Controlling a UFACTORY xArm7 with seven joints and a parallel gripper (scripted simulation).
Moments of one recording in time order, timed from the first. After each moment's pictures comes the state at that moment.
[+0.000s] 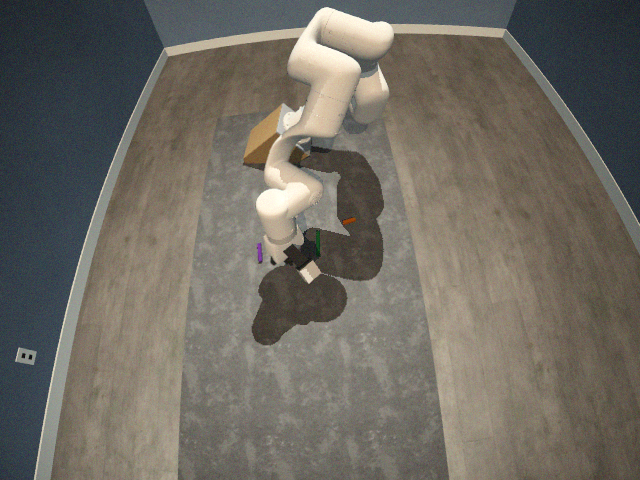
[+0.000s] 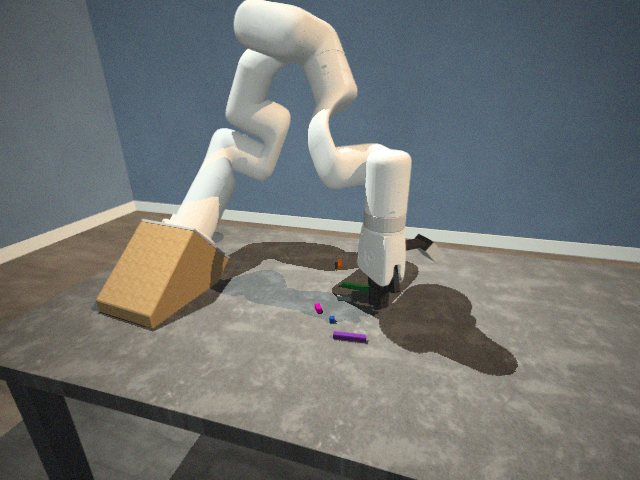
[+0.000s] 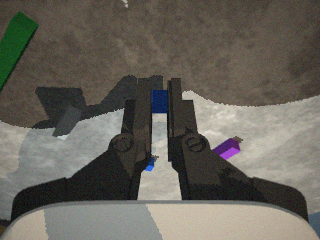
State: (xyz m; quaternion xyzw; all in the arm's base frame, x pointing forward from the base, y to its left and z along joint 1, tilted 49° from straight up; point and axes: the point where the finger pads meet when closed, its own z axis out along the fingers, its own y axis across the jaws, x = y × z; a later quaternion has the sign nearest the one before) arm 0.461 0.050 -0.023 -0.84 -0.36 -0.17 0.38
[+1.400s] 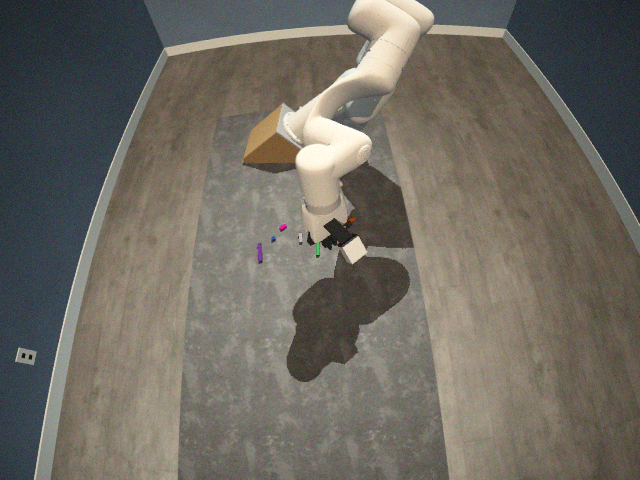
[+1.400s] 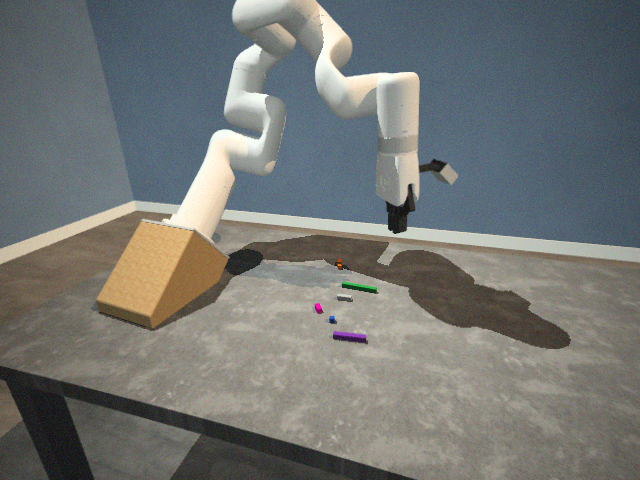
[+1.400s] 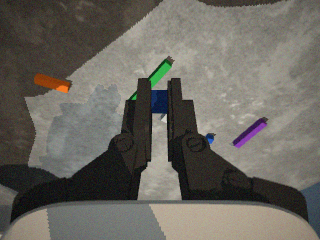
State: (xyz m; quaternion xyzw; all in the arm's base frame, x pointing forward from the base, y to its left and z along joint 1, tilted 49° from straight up) arm 0.463 0.034 0.143 -0.84 -0.31 -0.19 0.40
